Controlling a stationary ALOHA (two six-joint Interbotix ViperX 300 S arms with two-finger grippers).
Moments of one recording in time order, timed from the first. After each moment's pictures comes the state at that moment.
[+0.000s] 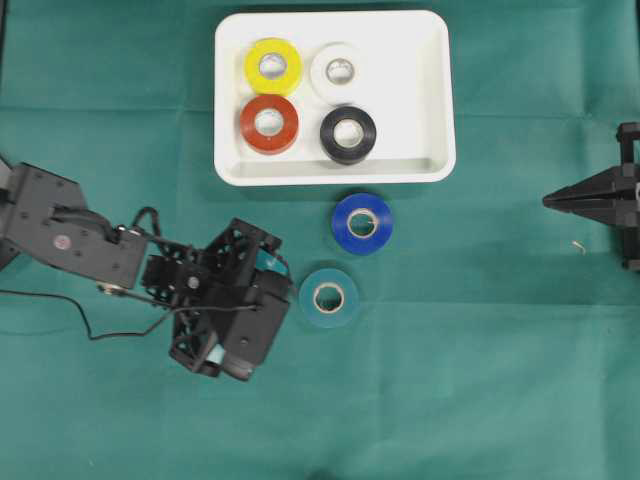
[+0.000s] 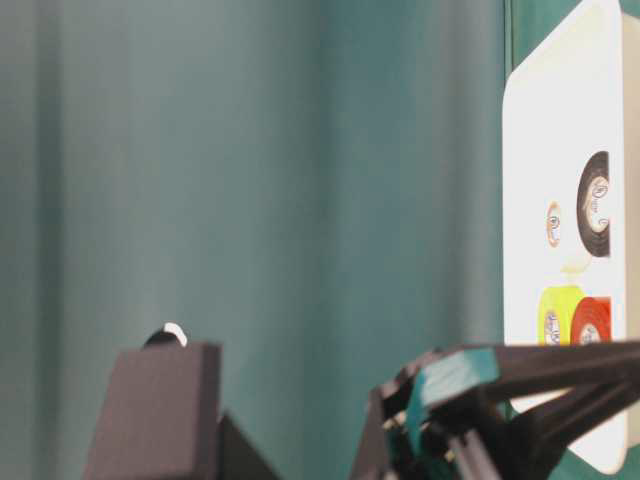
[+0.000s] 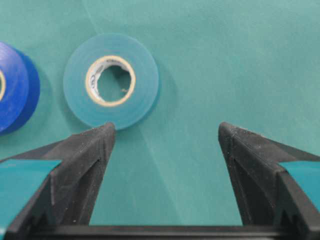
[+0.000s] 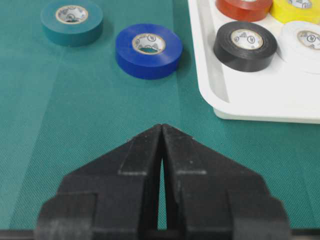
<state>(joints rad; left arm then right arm) -0.26 0.03 0.58 -0.02 0.24 0.24 -0.03 -1.17 1.57 -0.03 -0.12 0.09</state>
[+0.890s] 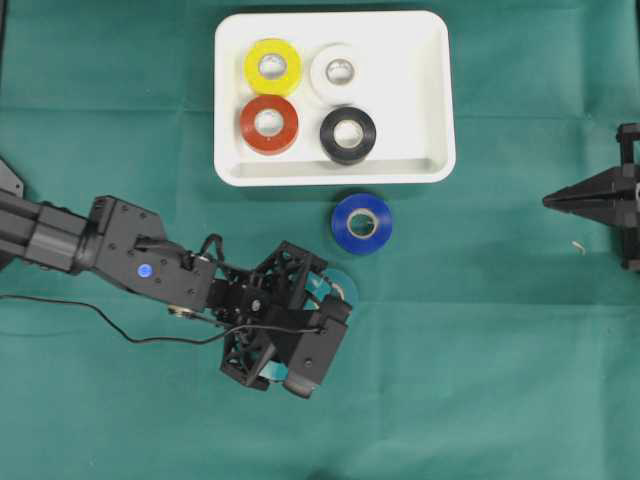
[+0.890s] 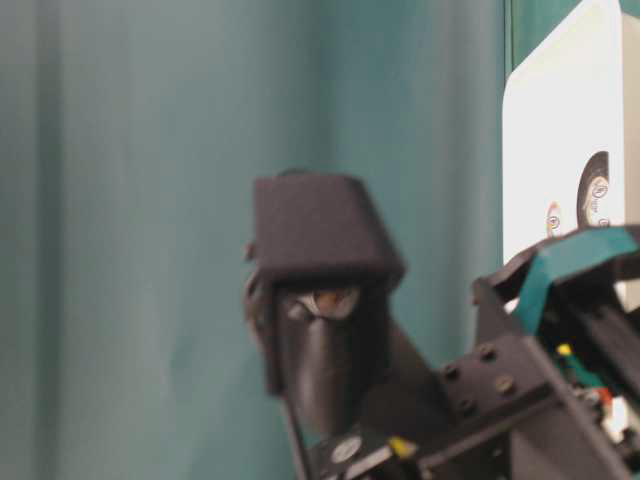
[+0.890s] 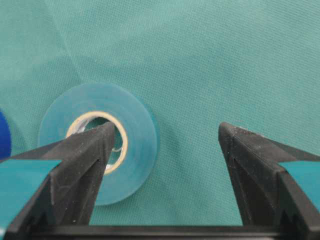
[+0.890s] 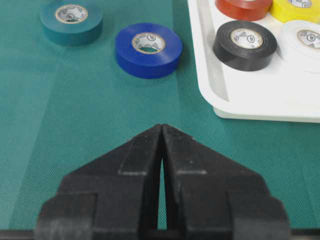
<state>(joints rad) -0.27 0.25 0.41 -0.03 0.25 0.24 -0.03 -1.17 1.57 -0.03 -0.12 0.09</state>
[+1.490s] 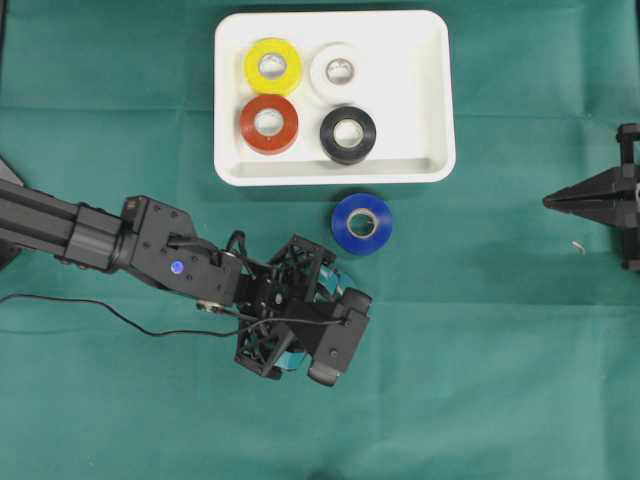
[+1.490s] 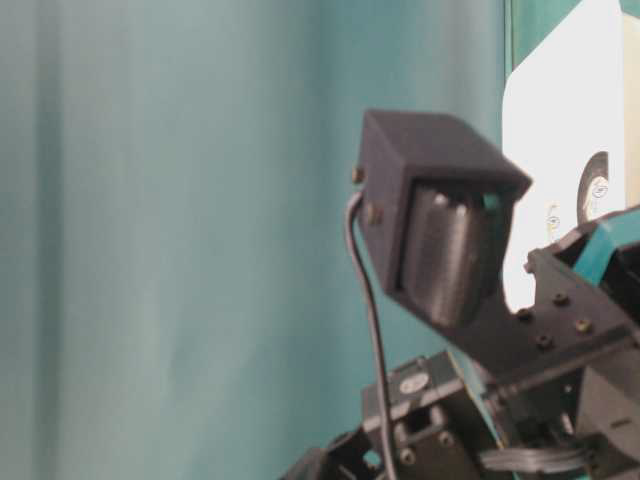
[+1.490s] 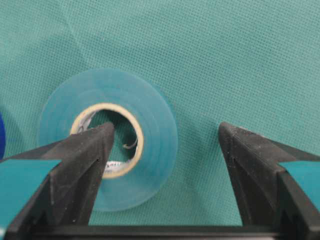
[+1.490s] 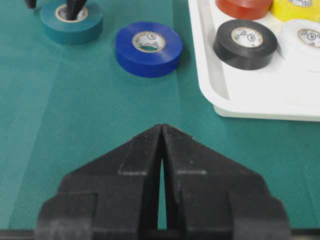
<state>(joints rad) -0.24 0.33 0.35 -0.02 0.33 0.25 -0.03 -1.17 1.58 -0.03 -0.13 0.09</state>
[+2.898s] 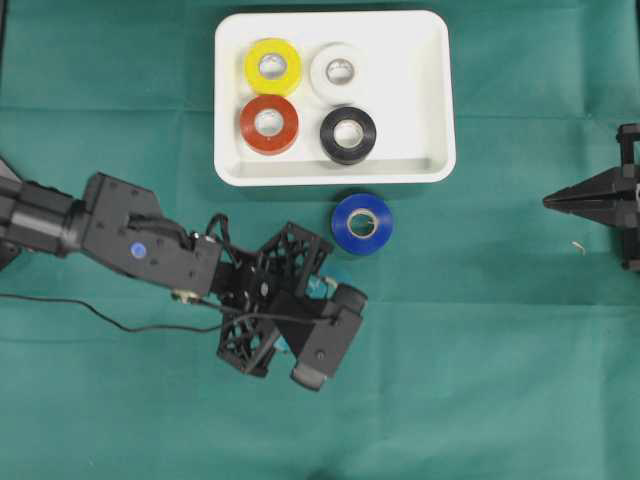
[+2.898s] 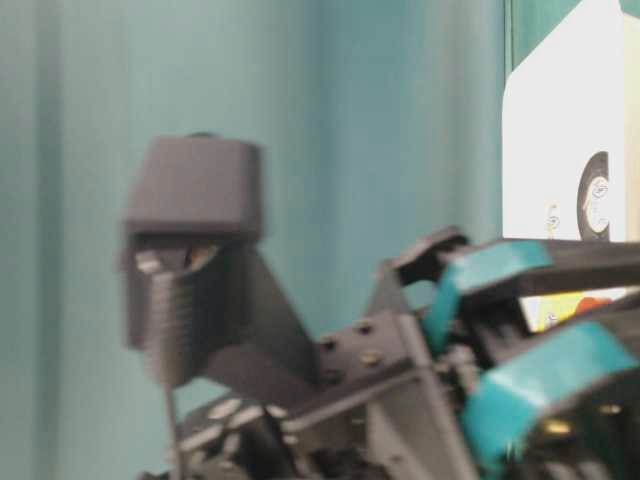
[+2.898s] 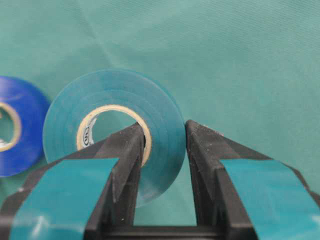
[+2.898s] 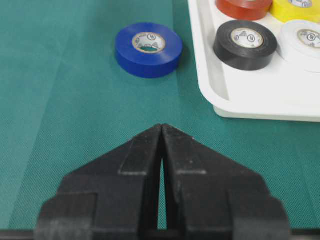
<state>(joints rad) -0.23 0.16 0.33 -0.02 0.48 0.31 -0.03 -1.17 1.58 -0.03 -0.13 0.09</state>
